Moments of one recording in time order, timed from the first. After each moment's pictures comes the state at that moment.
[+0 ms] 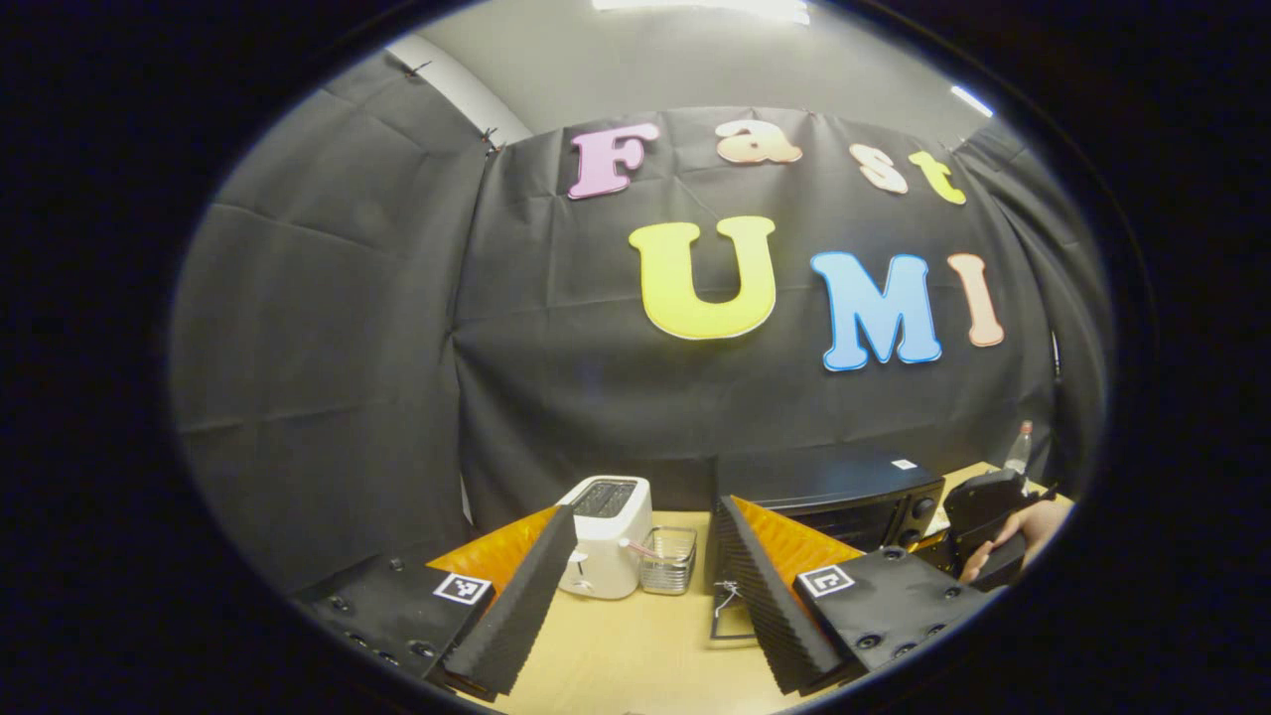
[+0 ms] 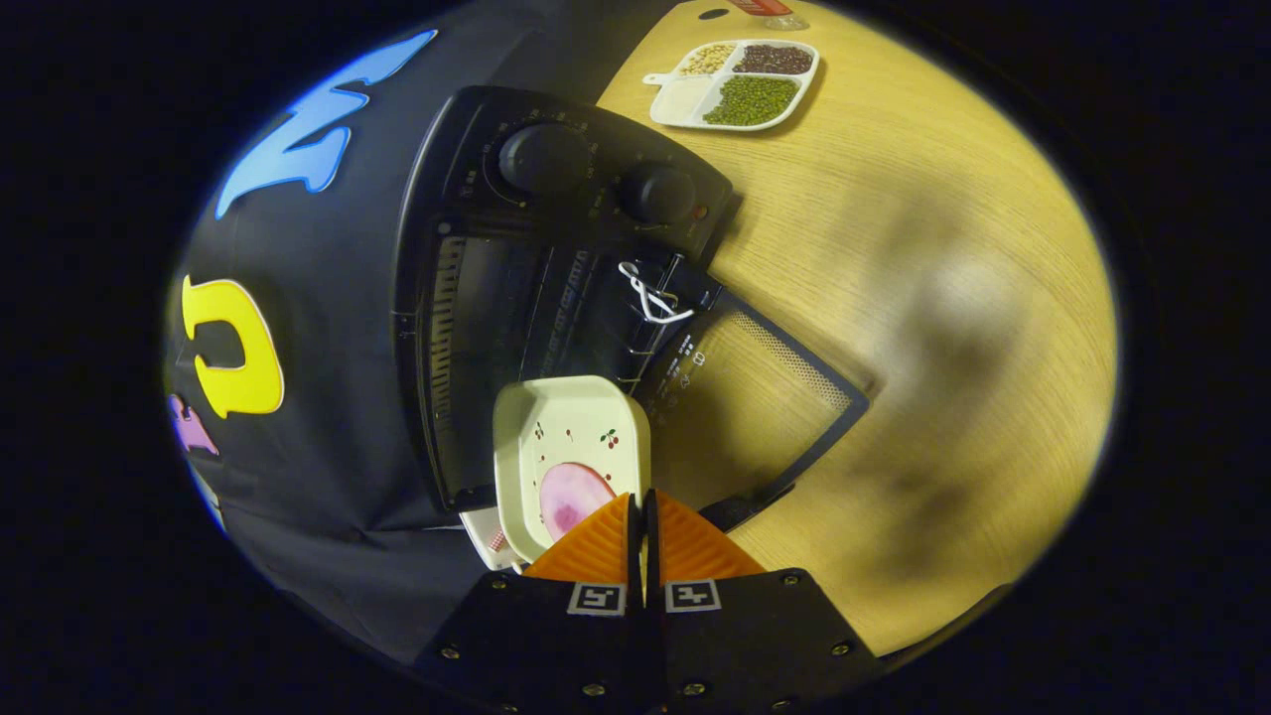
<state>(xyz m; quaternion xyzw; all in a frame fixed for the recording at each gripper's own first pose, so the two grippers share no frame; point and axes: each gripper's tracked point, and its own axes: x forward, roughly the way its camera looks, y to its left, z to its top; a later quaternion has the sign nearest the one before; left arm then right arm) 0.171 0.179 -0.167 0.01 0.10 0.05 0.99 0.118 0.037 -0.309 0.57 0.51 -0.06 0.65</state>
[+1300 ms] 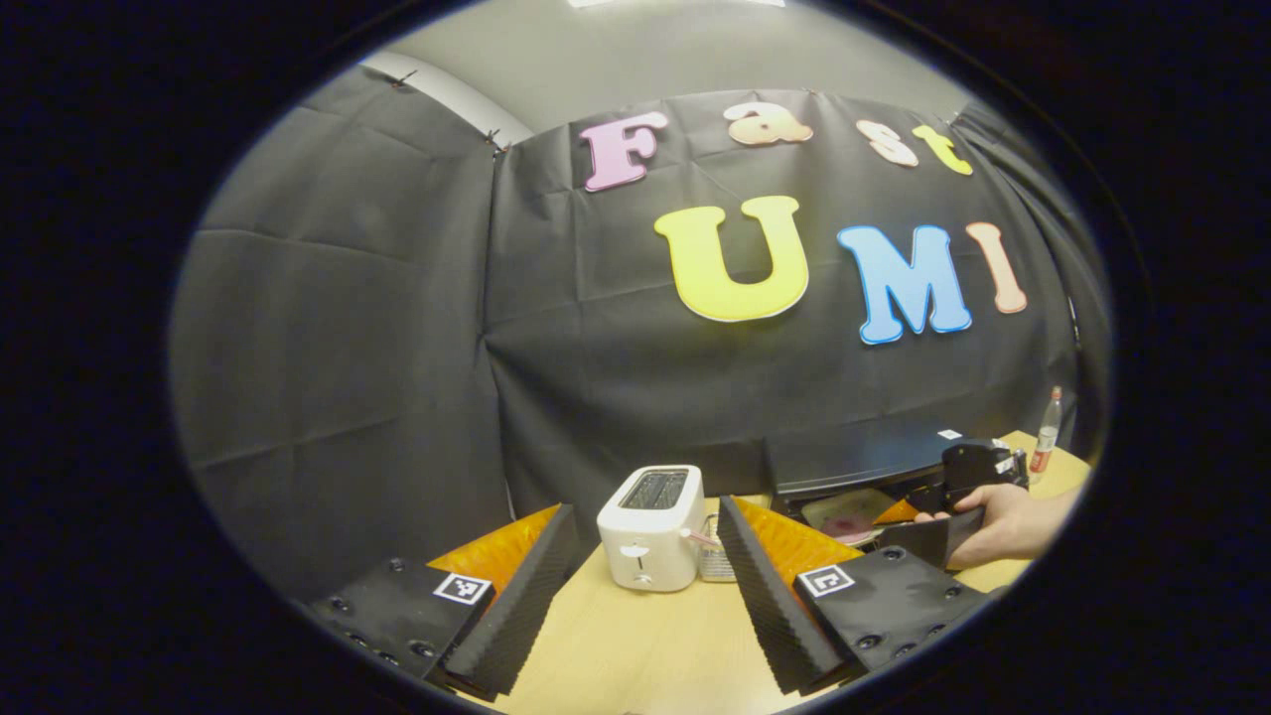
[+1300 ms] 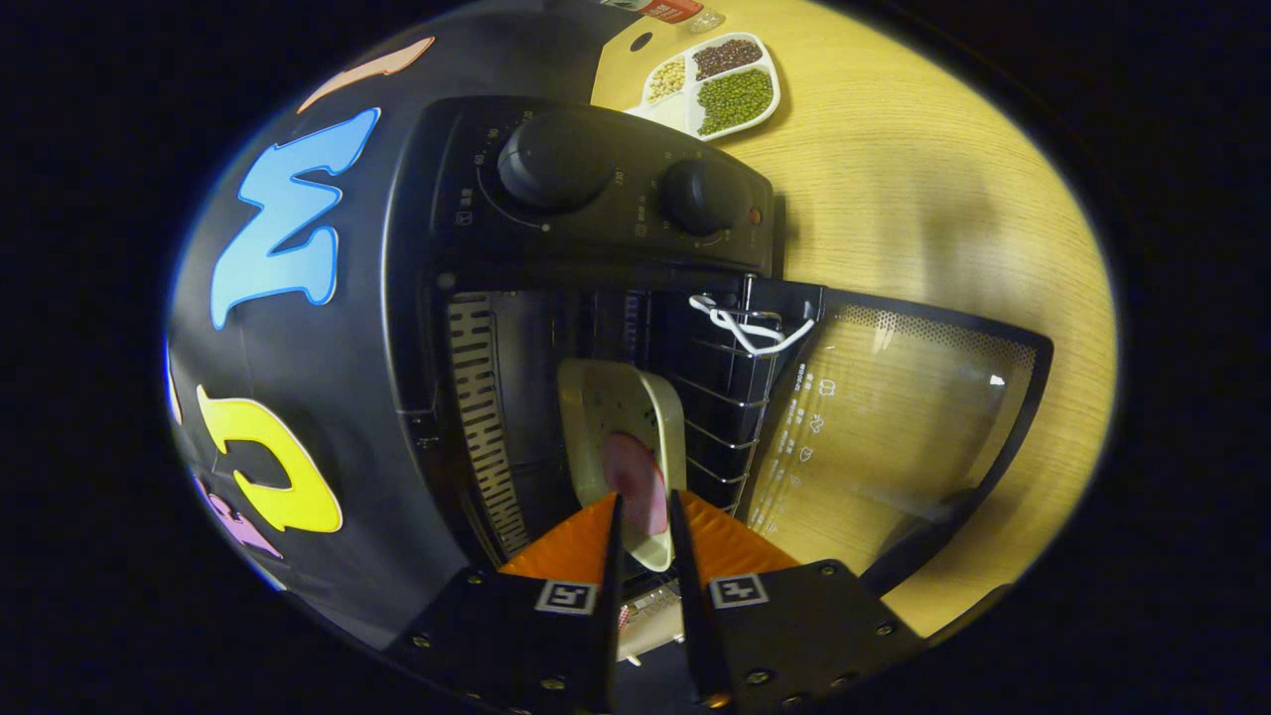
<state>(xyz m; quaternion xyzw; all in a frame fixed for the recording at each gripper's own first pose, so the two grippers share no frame) 0.163 0.221 -0.162 0.06 0.12 0.08 0.99 0.207 0.059 -0.308 0.67 0.35 -0.13 0.64</state>
